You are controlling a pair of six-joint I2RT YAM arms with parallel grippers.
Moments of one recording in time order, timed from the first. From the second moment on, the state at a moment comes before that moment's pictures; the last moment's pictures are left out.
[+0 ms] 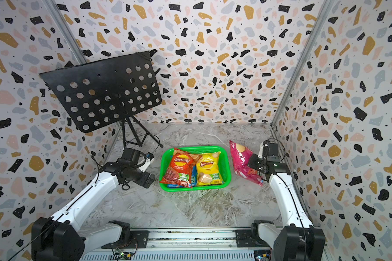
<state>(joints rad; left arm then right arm) -0.22 1.18 0.89 -0.86 0.04 0.27 -0.03 1.09 0.93 -0.66 -0.13 0.33</state>
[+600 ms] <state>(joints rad) -0.22 1.17 0.89 -0.86 0.03 0.27 0.54 1.15 1.19 -0.87 0.40 0.33</state>
